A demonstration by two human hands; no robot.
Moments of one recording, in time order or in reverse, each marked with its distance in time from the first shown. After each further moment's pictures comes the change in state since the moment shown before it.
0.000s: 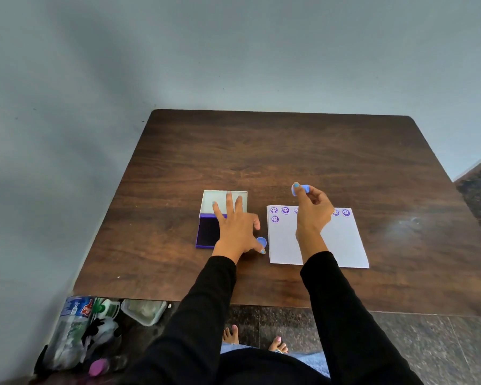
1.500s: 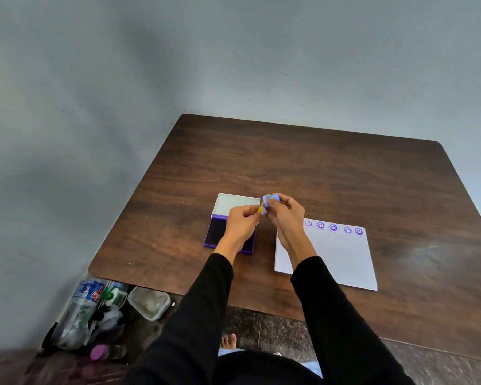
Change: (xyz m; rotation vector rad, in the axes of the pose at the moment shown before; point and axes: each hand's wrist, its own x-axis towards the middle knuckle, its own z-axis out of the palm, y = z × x) left_hand 0.002 -0.001 -0.009 -1.285 0.177 -0.295; right_hand -0.028 0.001 0.031 0.145 -0.547 0.268
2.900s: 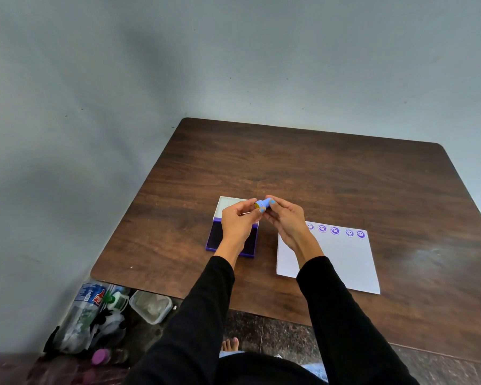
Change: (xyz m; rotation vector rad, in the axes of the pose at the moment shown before) left_hand -0.001 0.003 -0.002 -0.233 0.161 0.093; right_hand 0.008 -0.005 -0.007 -0.139 -0.178 0.061
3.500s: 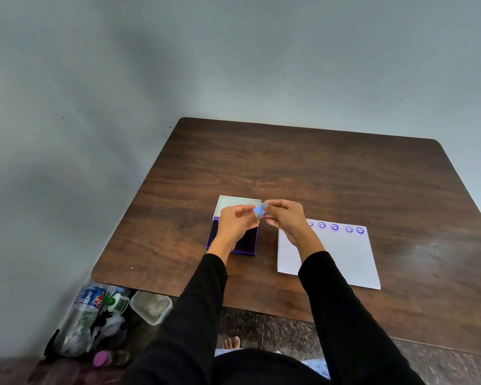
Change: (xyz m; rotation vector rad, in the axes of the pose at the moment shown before) left_hand 0.006 0.000 -0.015 0.054 -0.129 -0.122; right_hand -0.002 -0.004 -0.001 -0.252 0.042 0.041
